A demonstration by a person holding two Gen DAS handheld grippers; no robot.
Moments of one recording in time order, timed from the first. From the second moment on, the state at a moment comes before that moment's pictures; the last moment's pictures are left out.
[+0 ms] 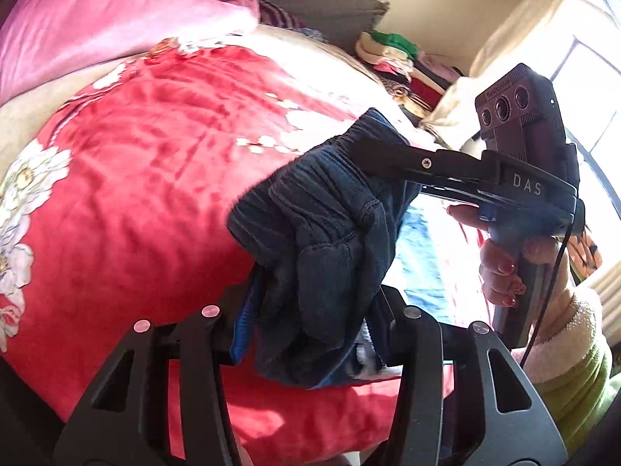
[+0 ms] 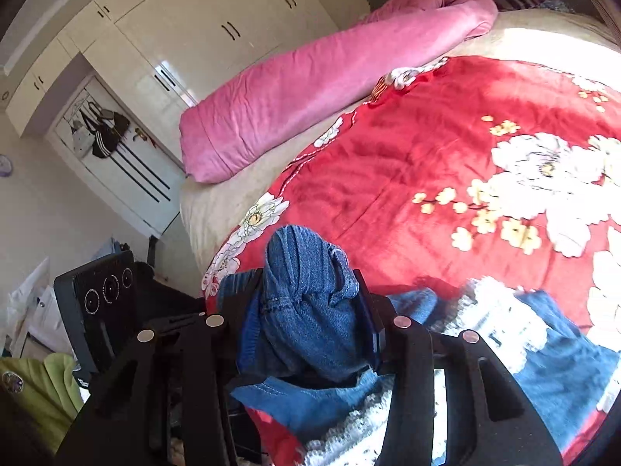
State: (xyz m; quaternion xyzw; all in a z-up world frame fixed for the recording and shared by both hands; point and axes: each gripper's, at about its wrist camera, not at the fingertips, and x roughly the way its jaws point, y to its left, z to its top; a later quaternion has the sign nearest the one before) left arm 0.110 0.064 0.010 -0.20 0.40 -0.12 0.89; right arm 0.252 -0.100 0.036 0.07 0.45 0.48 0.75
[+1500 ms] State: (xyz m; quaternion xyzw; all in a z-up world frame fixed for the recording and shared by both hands) left arm 0.085 0.003 0.016 -0.14 0.41 -0.14 0.89; right arm 0.147 -0.254 0.032 0.10 0.38 0.39 0.83
